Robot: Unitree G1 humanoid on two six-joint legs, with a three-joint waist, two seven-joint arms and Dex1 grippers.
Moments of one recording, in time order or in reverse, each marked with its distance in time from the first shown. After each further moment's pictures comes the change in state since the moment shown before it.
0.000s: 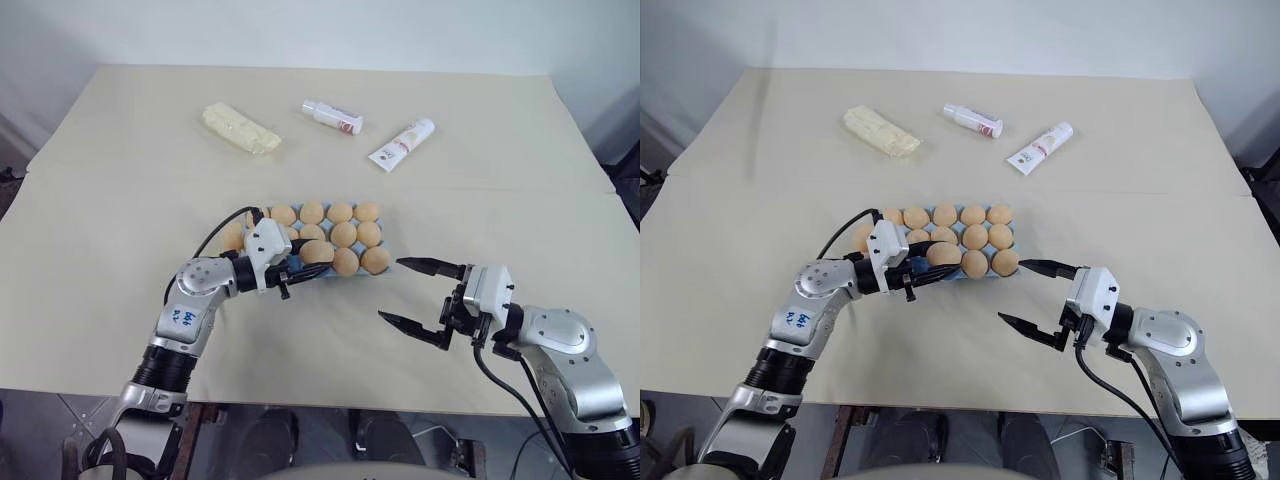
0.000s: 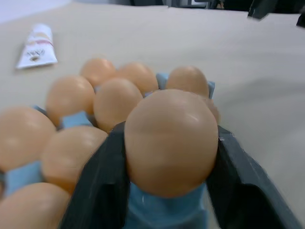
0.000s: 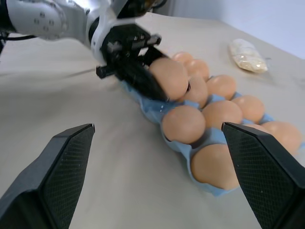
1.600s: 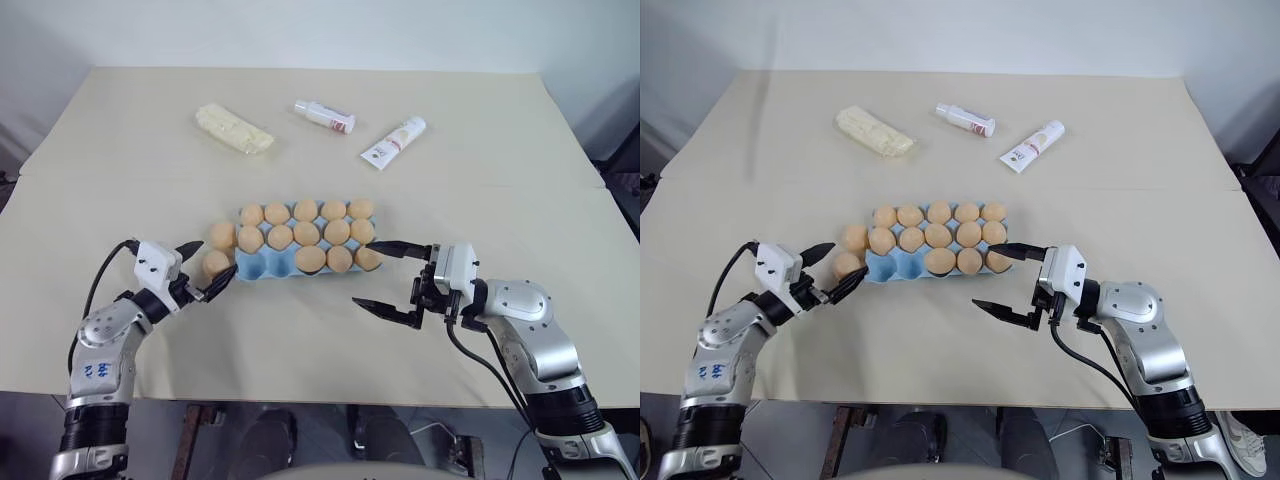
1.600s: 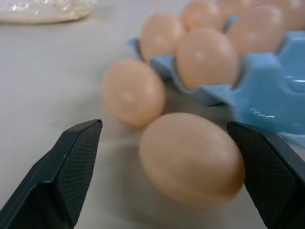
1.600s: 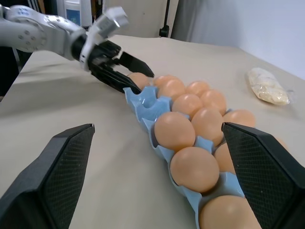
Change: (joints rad) left arm 0.299 0.116 0.378 0.003 -0.055 0.006 0.215; right arm -0.210 0.070 0.119 0.147 -0.004 -0.036 0.069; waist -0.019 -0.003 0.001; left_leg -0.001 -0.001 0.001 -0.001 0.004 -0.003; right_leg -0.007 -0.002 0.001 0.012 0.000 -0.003
